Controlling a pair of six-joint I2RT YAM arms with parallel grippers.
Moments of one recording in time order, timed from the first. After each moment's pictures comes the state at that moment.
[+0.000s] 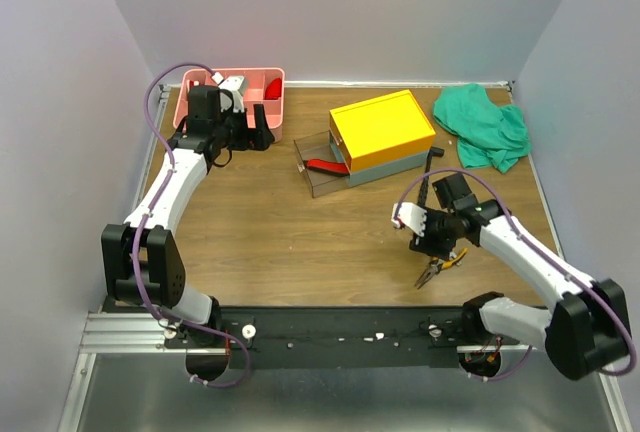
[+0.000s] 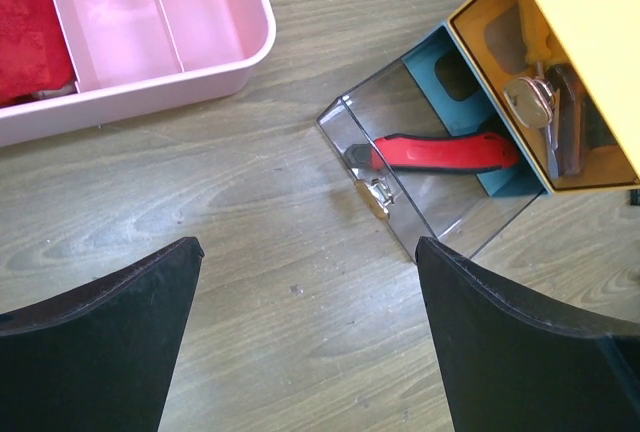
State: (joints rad) left arm -0.11 1.50 1.24 -0.34 0.34 -0.14; right arm 0.36 1.15 0.68 -0.75 -0.21 -0.96
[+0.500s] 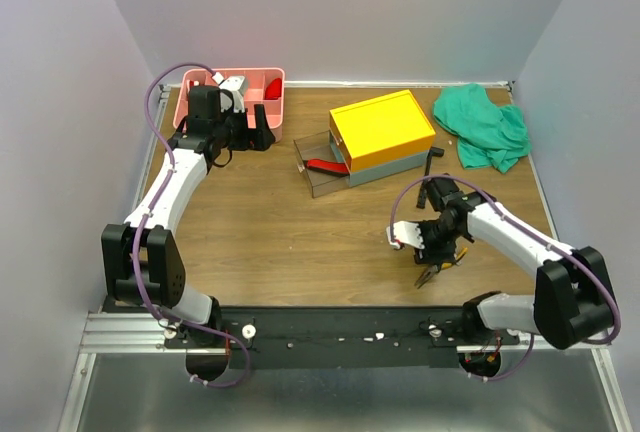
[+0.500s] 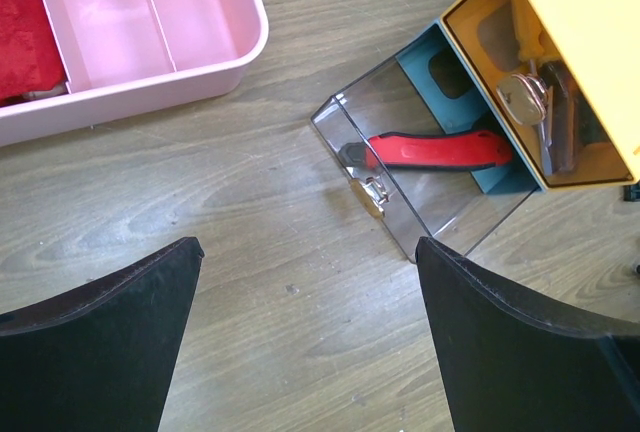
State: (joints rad) left arm -0.11 1.50 1.24 -0.34 0.35 -0.14; right arm 0.36 1.27 0.70 -0.86 -0.24 -1.32
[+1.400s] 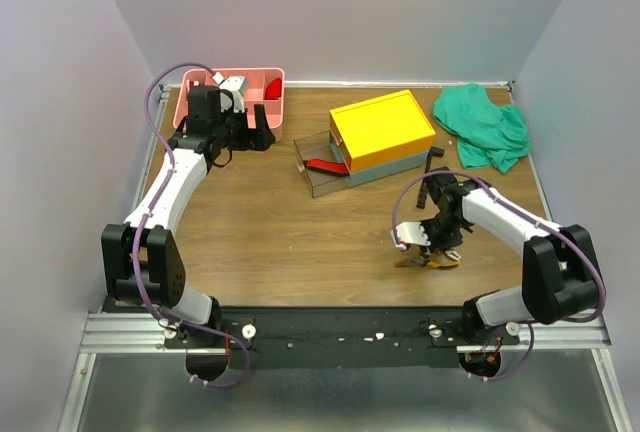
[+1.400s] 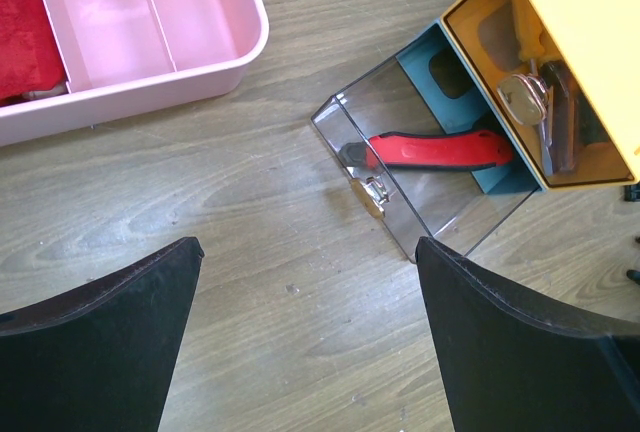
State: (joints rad) left arm -0.11 1.50 1.24 -0.34 0.35 -0.13; right arm 0.31 1.42 0.79 -0.95 -0.15 -1.53
